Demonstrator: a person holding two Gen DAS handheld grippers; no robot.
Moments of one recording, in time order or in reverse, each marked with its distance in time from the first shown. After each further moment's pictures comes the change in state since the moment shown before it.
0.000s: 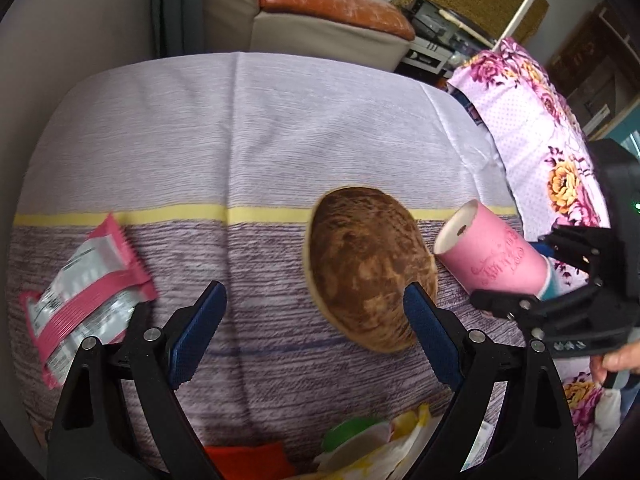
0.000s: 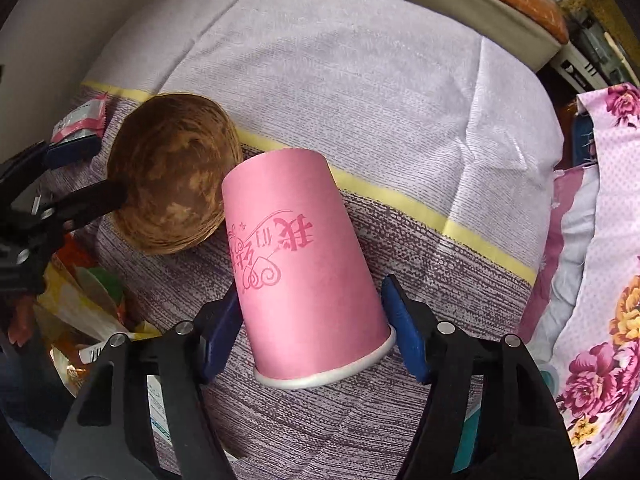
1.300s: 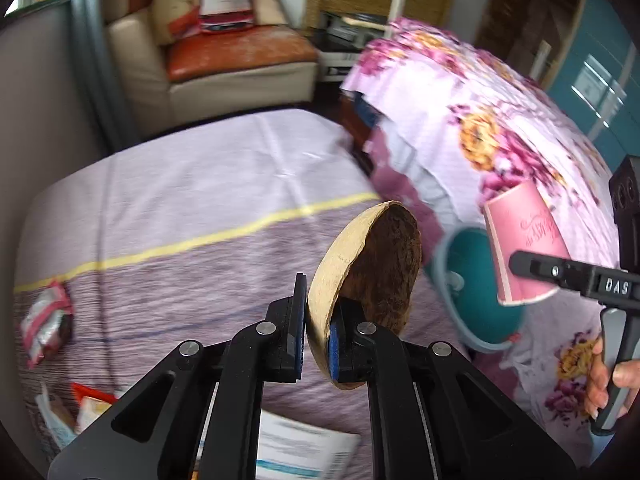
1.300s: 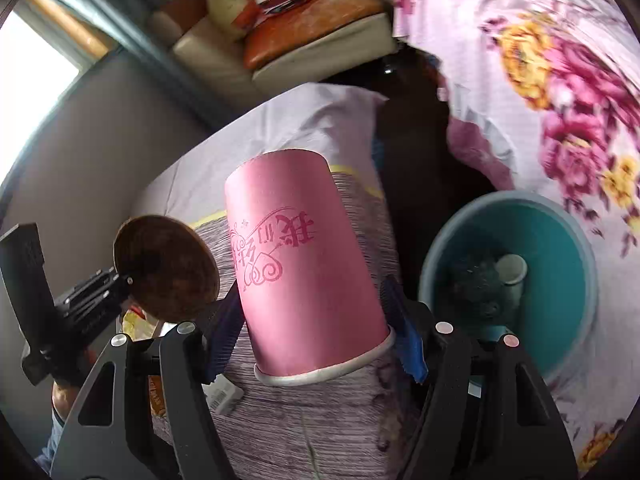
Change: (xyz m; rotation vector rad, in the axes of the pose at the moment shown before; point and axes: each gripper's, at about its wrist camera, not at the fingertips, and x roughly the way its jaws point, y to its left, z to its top) left arm -0.041 -0.209 -0.046 0.283 -0.139 -0.011; right arm -0.118 -0.153 -0.225 0.648 -0.462 0.175
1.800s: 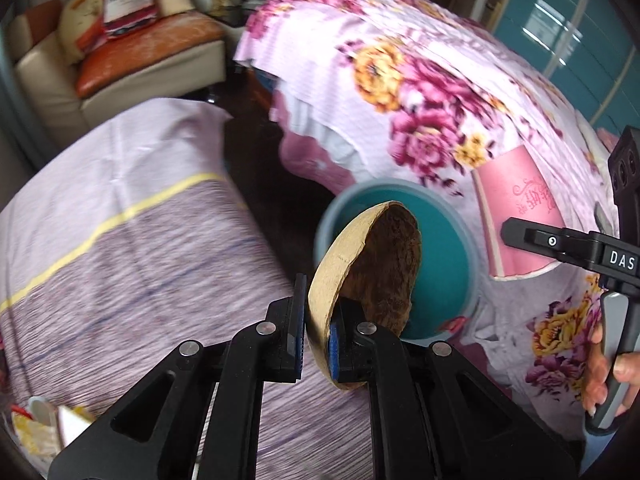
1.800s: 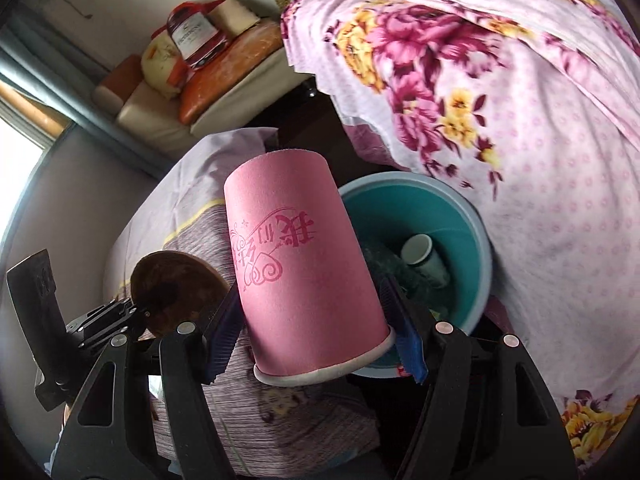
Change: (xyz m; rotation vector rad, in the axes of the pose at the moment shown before) left arm 0.064 -0.149 -0.007 0.183 0.108 -0.126; right arm -0.061 -0.129 -0.027 0.193 -0.091 -0.066
